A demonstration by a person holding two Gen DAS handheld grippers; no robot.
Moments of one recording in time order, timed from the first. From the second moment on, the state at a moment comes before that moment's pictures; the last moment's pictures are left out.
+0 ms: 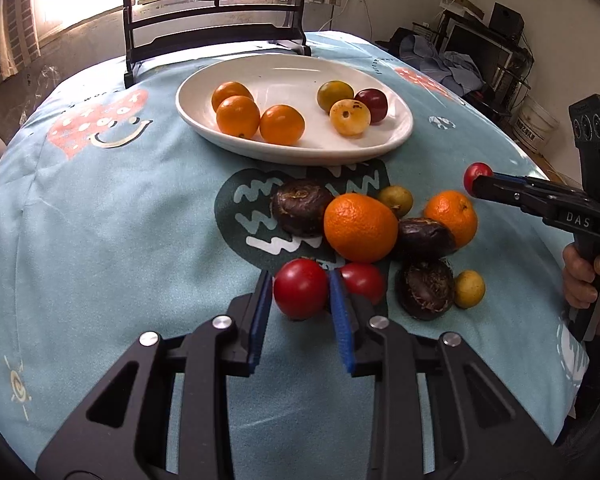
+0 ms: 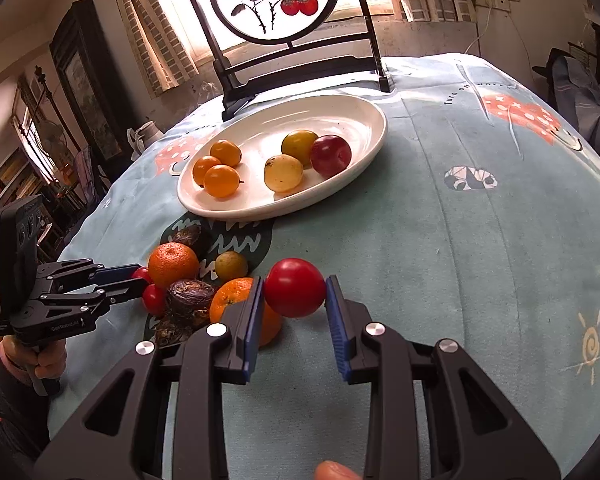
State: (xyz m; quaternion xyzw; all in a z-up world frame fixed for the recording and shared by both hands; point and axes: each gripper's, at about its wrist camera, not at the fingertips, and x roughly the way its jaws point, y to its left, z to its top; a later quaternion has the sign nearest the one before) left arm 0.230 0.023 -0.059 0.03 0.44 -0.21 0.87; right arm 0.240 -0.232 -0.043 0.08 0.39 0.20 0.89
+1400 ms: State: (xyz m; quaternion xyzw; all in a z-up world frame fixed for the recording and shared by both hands) left arm 0.234 0.034 -0.029 -0.06 0.42 -0.19 0.89; right arm 0.237 -0.205 -0.021 0.05 0.36 0.25 0.90
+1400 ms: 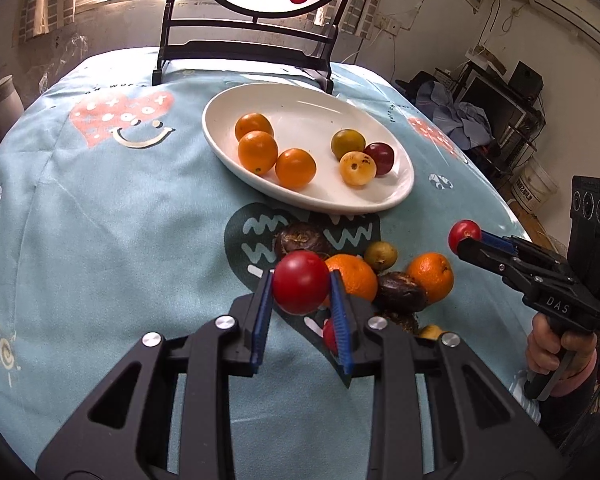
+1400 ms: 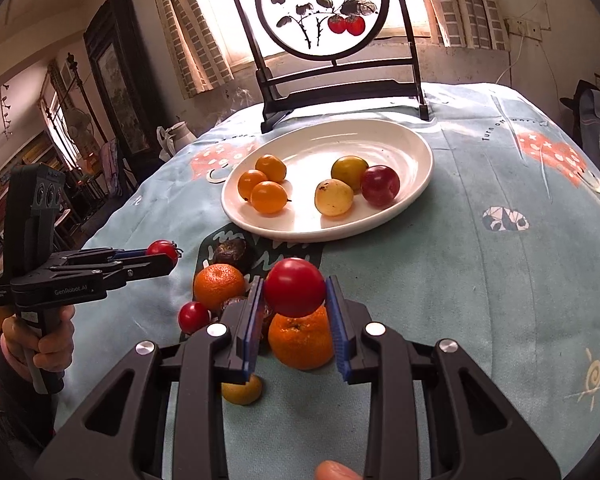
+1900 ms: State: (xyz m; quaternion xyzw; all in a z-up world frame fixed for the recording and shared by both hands) left arm 0.354 -0.019 -0.002 -0.01 0.40 -0.18 0.90; right arm 0.344 -0.189 -0.008 0.04 0.31 0.19 0.93
